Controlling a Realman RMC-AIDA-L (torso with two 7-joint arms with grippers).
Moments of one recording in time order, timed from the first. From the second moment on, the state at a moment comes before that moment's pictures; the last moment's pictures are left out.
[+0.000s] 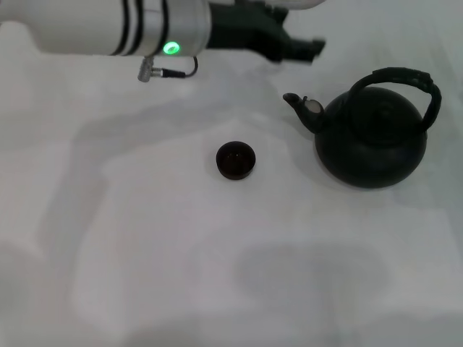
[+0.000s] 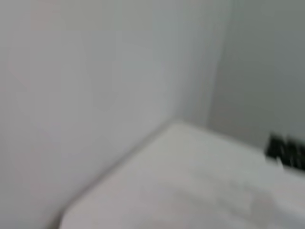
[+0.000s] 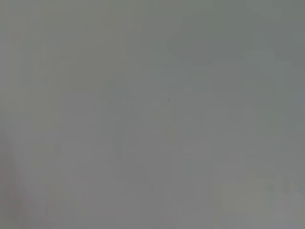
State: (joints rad) left arm -0.66 -2.08 1.62 1.02 -1.36 -0.81 1.08; right arm 0.30 2.02 -1.73 -0.14 0.27 -1.17 0.49
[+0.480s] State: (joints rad) left arm -0.43 -2.08 1.53 0.85 -2.33 -0.78 1.82; right arm 0.25 2.00 -1.74 -0.13 0.24 -1.38 0.65
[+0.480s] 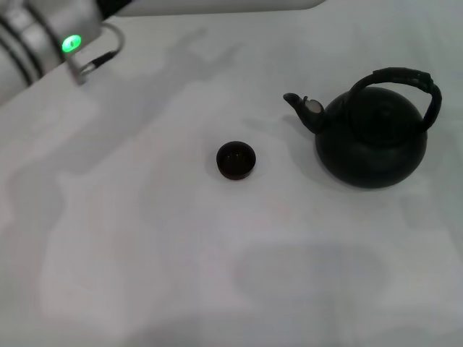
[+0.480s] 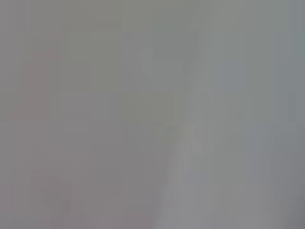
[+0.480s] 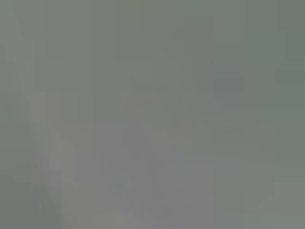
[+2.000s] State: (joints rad) left arm -0.42 -2.08 1.47 0.34 -2.93 -1.05 2.35; right arm 0.27 2.01 -1.70 -0.07 -0.23 -1.39 0.68
